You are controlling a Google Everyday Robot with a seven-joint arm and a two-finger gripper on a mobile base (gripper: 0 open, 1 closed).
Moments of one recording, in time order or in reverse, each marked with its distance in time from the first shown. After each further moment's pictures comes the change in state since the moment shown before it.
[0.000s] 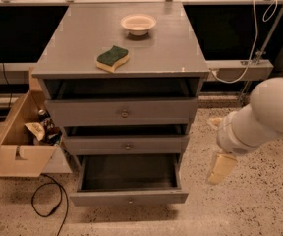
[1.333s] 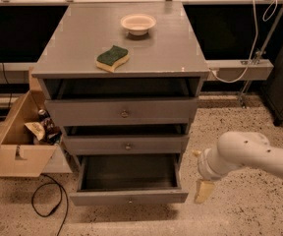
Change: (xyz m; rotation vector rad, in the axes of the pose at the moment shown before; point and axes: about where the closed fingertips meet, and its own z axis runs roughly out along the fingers) arm 0.058 0.013 0.200 -0.080 -0.034 -0.152
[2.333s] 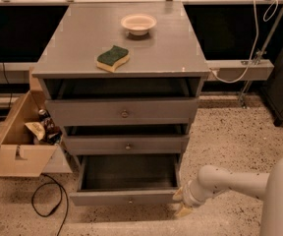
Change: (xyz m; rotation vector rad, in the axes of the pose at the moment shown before) arm 0.043 0.068 0.215 -0.203 -0.112 0.073
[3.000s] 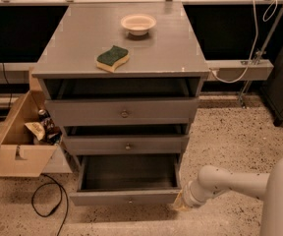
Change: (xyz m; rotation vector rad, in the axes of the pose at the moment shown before) arm 0.000 0.003 0.002 -0.005 -0.001 0.001
